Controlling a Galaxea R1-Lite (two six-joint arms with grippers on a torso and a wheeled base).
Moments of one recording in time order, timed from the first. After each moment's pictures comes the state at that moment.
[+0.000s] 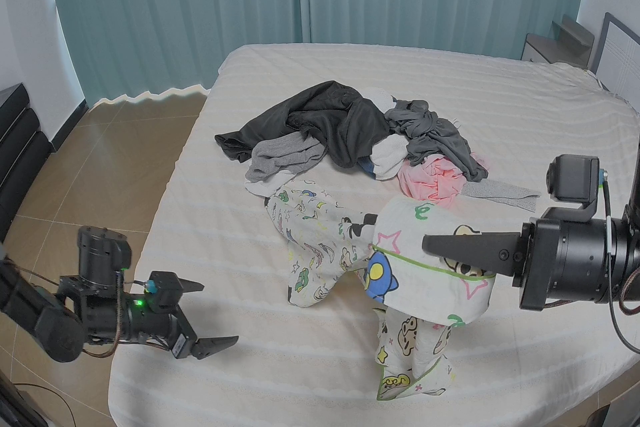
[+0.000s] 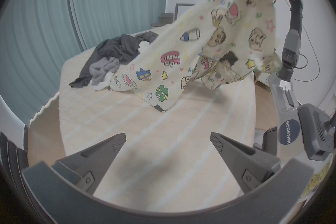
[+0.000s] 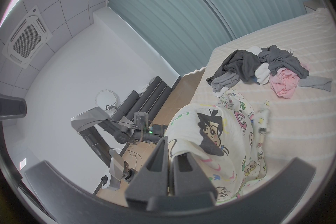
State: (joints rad) left arm -0.26 1.70 -0.36 -0.65 -0.40 0.50; right arm 0.86 1.32 -0.75 -0.36 0.13 0.54
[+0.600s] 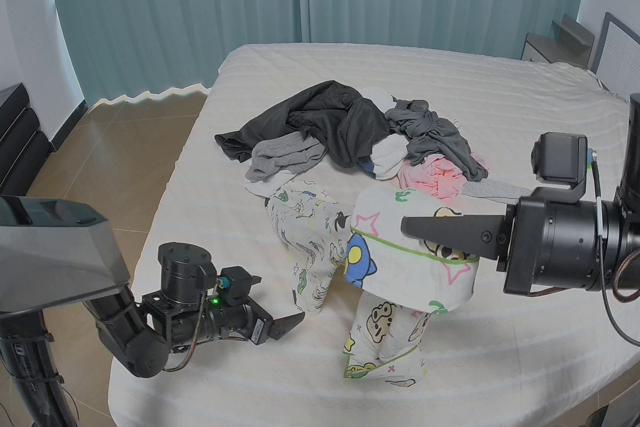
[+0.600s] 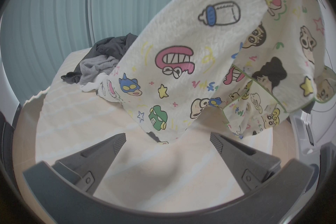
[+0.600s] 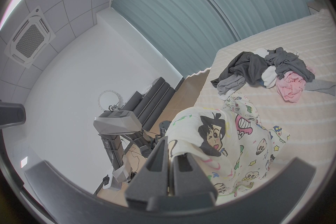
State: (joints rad) left arm -0.47 2.11 -0.46 -1.16 -0.22 0.16; right arm 0.88 1.37 -0.83 -0.35 0.13 0.54
